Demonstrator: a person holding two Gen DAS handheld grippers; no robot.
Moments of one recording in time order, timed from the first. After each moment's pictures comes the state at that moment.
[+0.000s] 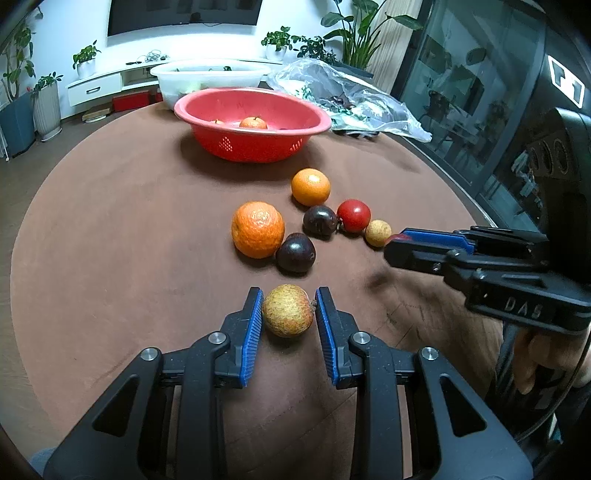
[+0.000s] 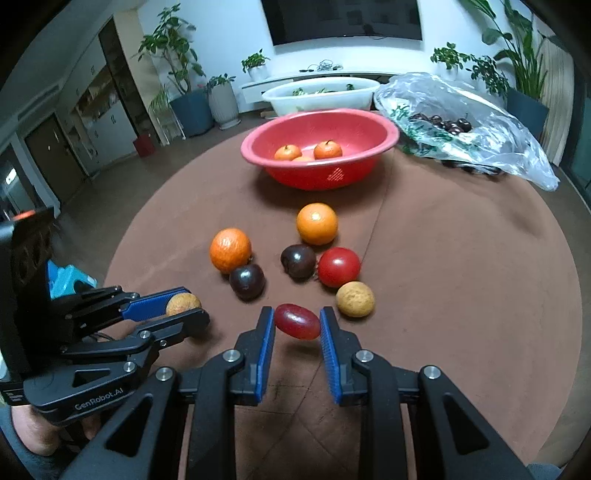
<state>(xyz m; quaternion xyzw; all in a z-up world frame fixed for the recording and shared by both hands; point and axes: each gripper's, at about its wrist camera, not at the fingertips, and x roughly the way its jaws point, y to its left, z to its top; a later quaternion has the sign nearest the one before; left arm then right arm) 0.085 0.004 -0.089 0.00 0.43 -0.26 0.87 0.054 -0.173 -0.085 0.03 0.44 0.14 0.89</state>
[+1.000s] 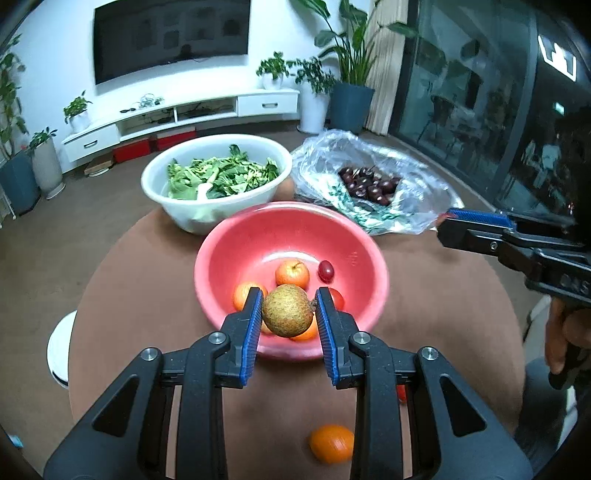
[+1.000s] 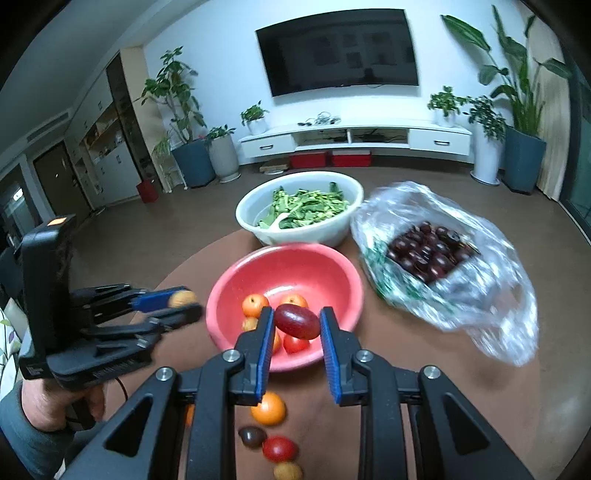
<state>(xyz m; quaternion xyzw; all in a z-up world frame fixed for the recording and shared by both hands) 0.262 -0.024 0.007 0.07 0.38 -0.25 0.89 0.179 -0.206 0.016 0.03 0.36 0.15 0.92</state>
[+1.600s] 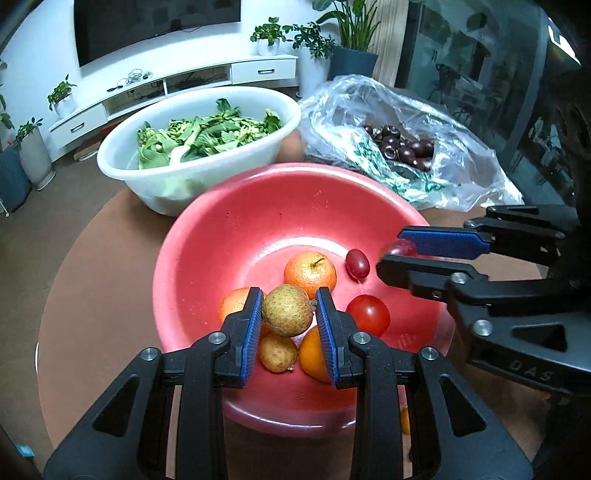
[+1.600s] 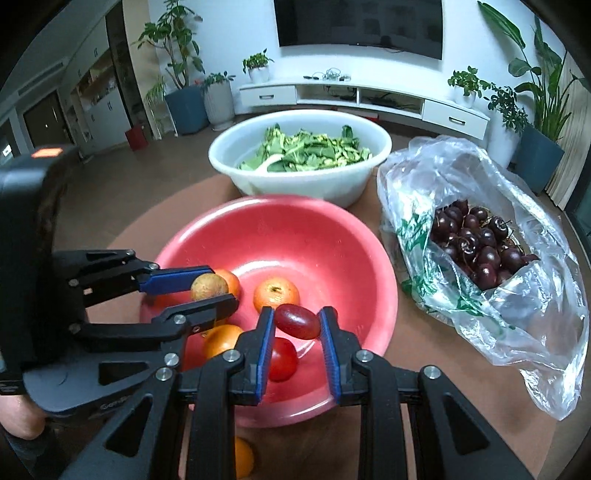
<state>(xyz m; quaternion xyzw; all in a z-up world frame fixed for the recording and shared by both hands) 0.329 -0.056 -0.065 0.10 0.43 -0.25 0.86 0.254 -0.175 -0.059 -0.04 0.43 0.13 0.89</state>
